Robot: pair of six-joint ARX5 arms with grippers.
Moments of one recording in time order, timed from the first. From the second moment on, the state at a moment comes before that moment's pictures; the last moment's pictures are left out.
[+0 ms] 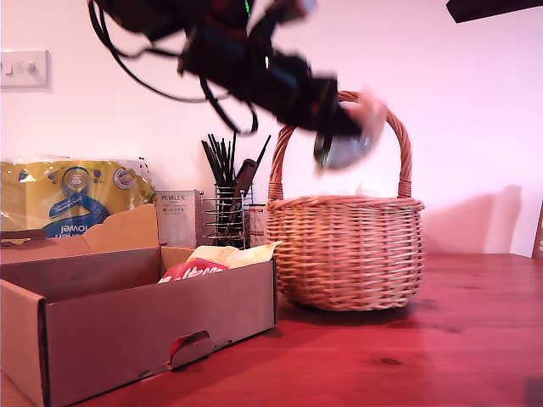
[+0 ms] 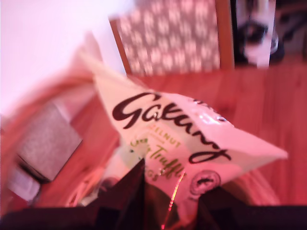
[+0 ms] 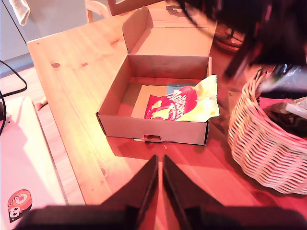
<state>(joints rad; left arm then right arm) -0.67 1.89 1.37 0.15 0.37 0.49 0.49 0.62 0.67 -0.55 -0.48 -0.24</state>
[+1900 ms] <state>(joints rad) -0.70 1.82 1.37 -0.19 0.25 0.44 0.49 0.62 0.67 -0.55 -0.48 -0.26</state>
